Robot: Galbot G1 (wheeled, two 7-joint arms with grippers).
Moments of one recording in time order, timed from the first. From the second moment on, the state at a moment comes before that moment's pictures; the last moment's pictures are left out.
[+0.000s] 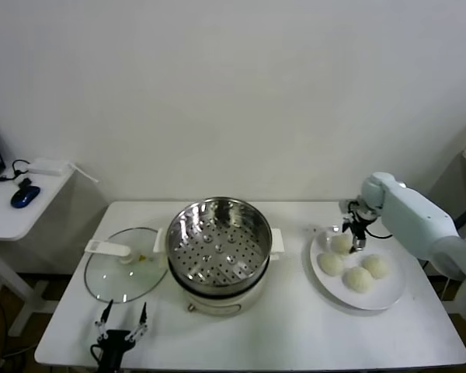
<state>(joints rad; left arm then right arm) 1.57 -1.55 -0.78 -1.58 0.06 -0.44 0.16 0.08 1.02 -0.80 0.57 -0.23 0.02 -1.16</state>
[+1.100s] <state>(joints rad) 1.57 -1.55 -0.77 -1.60 0.07 -0.45 0.16 0.50 0.90 -1.19 1.02 0.03 0.10 -1.14</state>
